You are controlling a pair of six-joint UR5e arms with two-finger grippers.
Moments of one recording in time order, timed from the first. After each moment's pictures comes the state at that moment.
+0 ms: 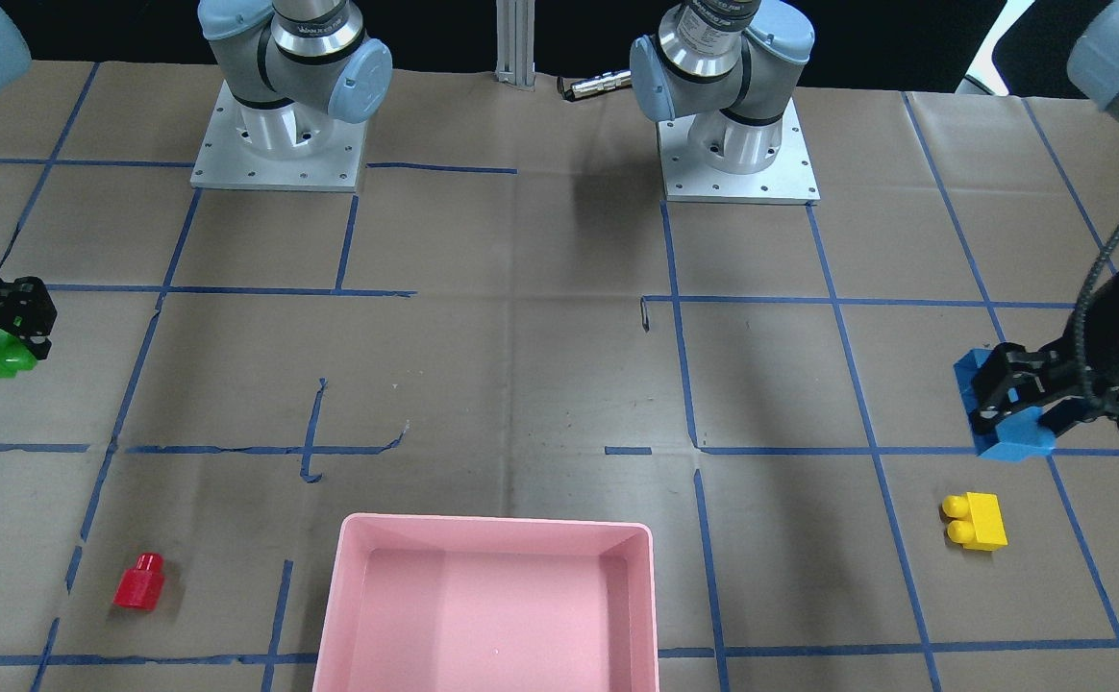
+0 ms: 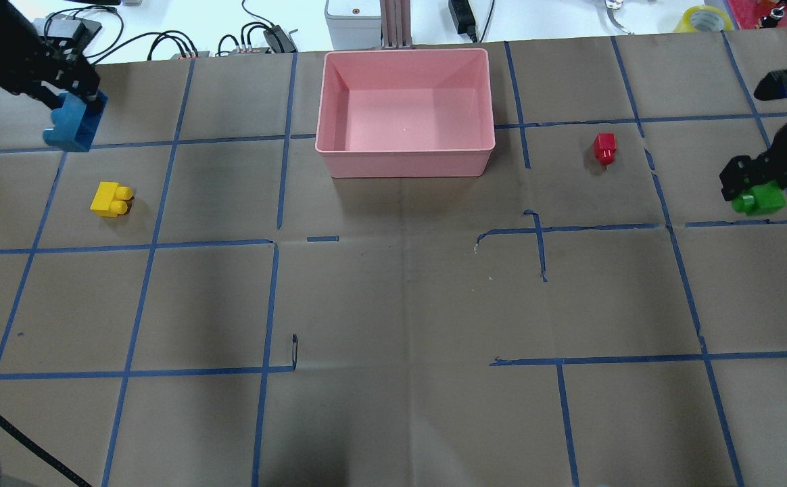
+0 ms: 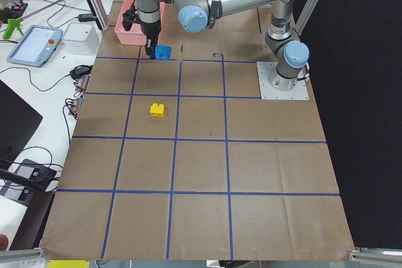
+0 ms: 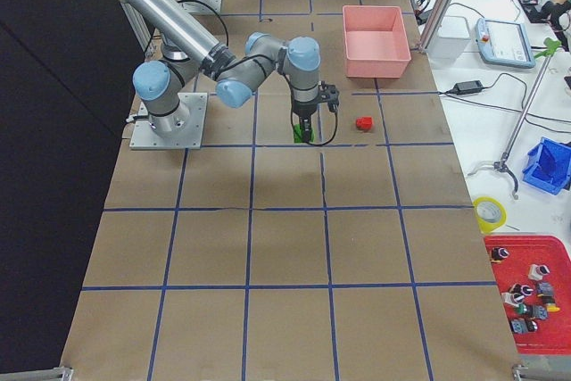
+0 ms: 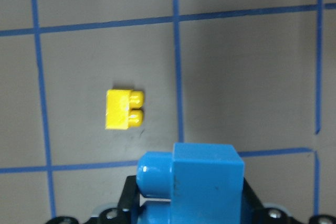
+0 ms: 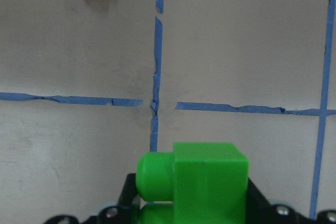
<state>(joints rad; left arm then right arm) -1.31 -1.88 -1.30 -1.45 1.52 0.34 1.14 -1.50 1.82 -2.02 -1.59 -0.49</state>
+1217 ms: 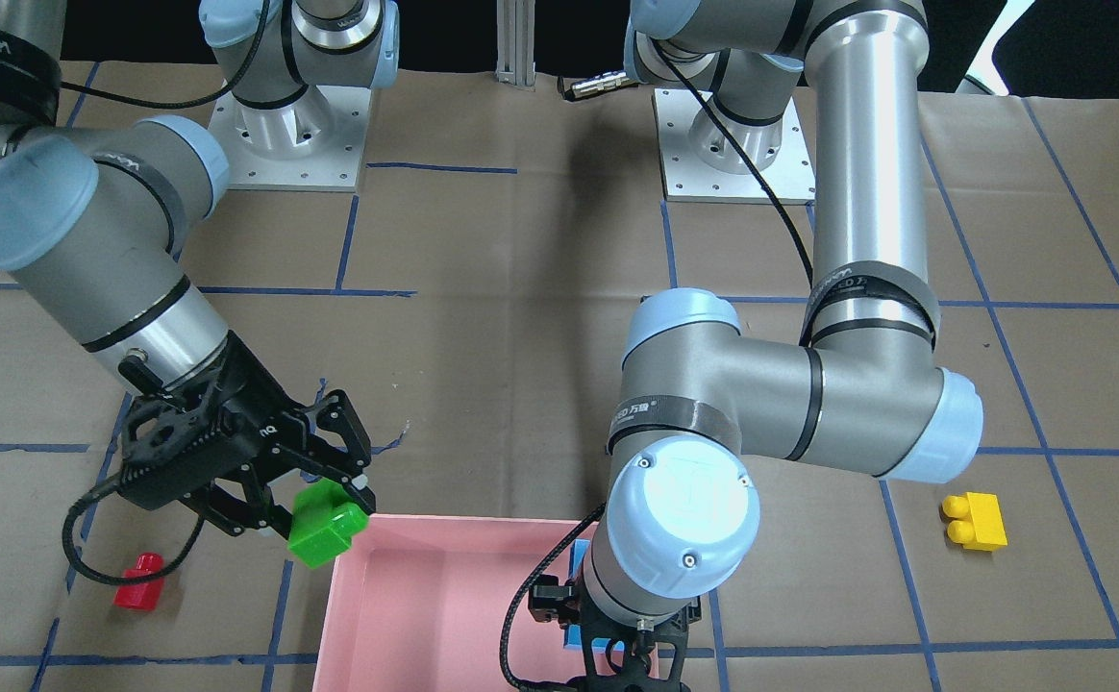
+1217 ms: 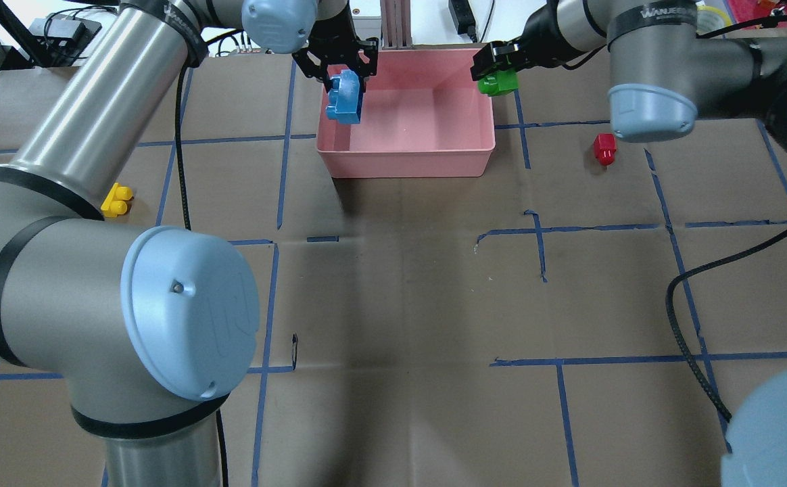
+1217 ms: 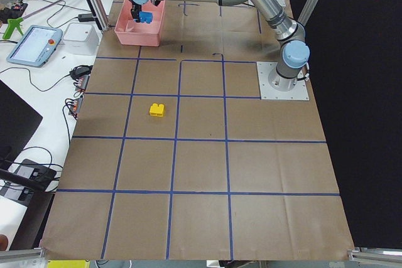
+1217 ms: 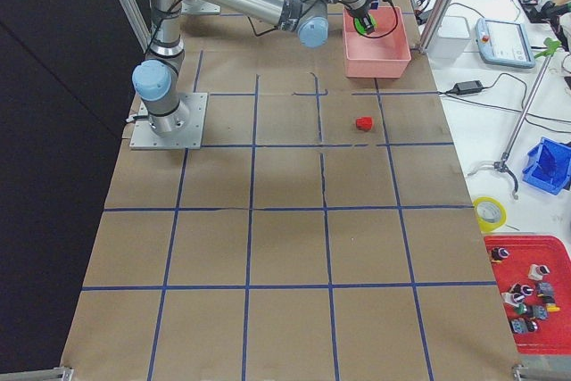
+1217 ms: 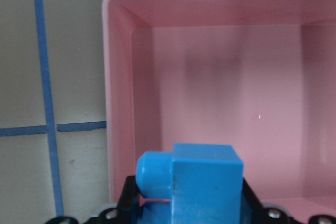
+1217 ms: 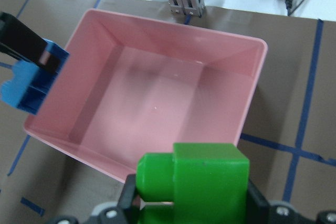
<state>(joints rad) -1.76 -2.40 -0.87 -1.39 1.54 -0.12 1.56 -1.20 1.59 -2.45 -1.08 -0.23</state>
